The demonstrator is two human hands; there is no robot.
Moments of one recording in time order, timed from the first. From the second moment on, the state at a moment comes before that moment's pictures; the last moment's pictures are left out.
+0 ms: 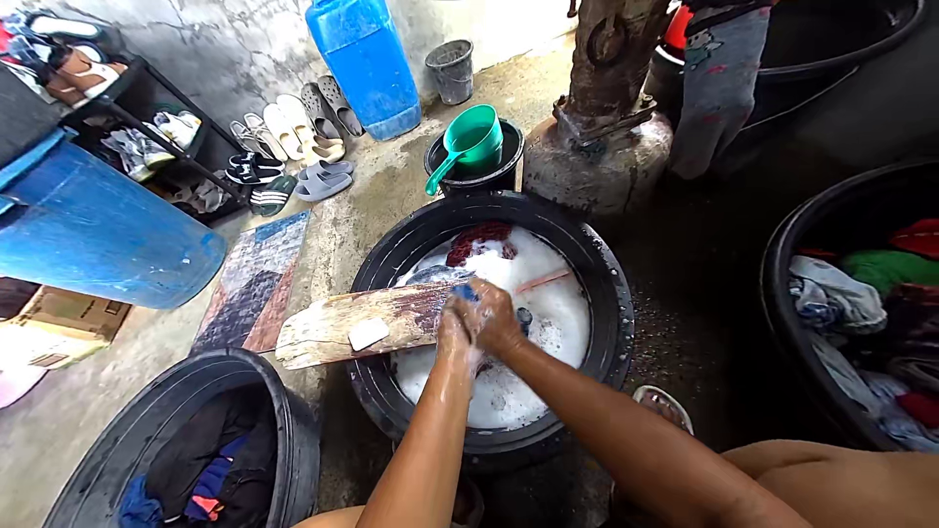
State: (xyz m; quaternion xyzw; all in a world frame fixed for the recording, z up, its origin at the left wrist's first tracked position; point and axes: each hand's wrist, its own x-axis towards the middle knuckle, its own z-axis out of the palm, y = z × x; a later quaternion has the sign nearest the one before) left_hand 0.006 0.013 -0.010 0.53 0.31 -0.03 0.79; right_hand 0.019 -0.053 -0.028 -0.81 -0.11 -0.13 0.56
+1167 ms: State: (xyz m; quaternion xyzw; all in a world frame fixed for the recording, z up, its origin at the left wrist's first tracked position) left_hand 0.003 0.011 0.009 0.61 0.22 -0.05 0.76; right_hand 0.055 -0.045 0.004 -0.79 -0.11 -0.21 0.56
